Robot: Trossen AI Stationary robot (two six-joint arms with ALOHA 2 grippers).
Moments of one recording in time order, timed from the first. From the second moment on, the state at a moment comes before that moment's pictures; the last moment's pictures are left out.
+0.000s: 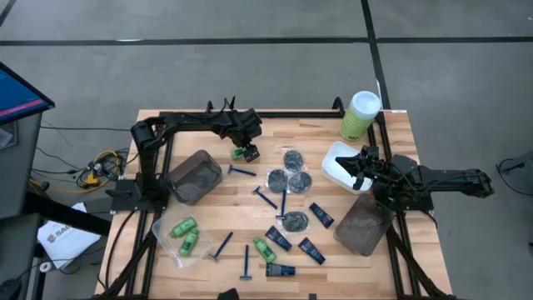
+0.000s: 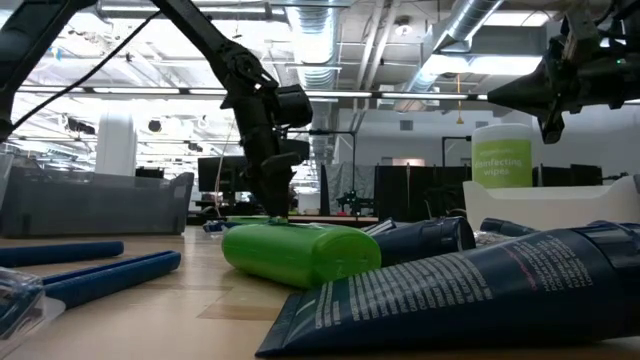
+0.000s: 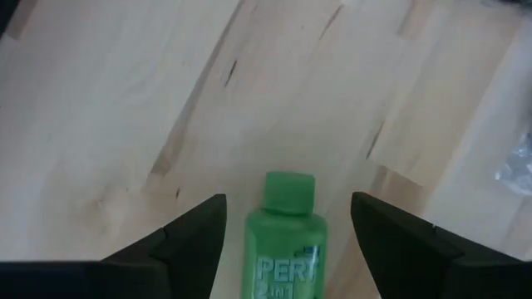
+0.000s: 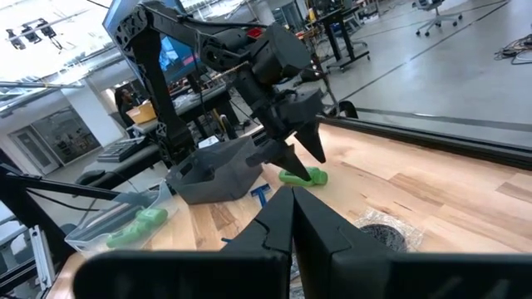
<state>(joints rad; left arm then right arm) 0.51 1.94 1.28 -0.56 0.00 0.03 -0.02 0.12 0.09 0.01 0.35 0.44</state>
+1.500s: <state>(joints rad) 0.47 1.88 1.28 -0.60 0.00 0.05 -0.02 0.12 0.09 0.01 0.35 0.47</state>
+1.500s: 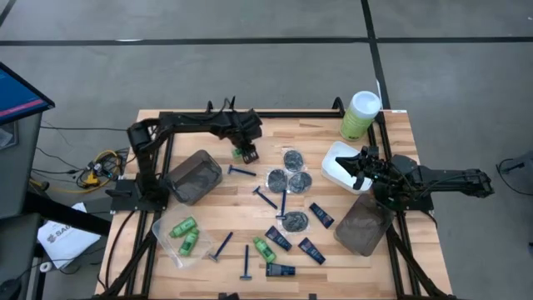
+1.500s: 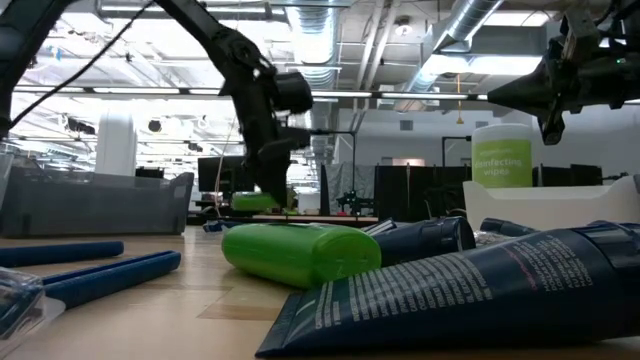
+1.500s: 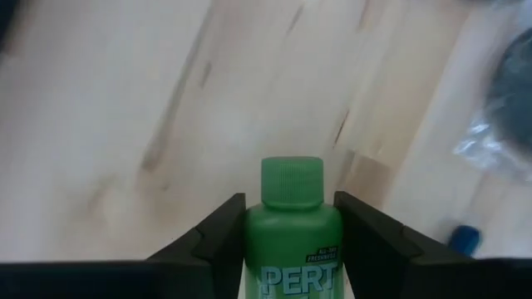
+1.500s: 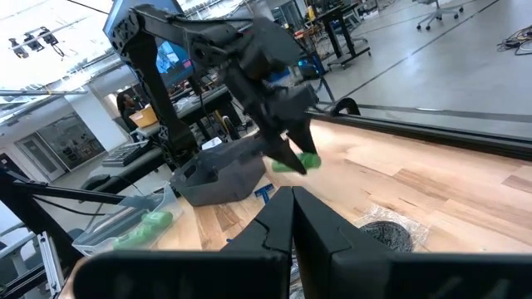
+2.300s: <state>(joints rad) 0.00 1.33 1.29 -1.09 0.03 -0.47 -0.04 0.12 0.09 -0.01 0.35 0.47</state>
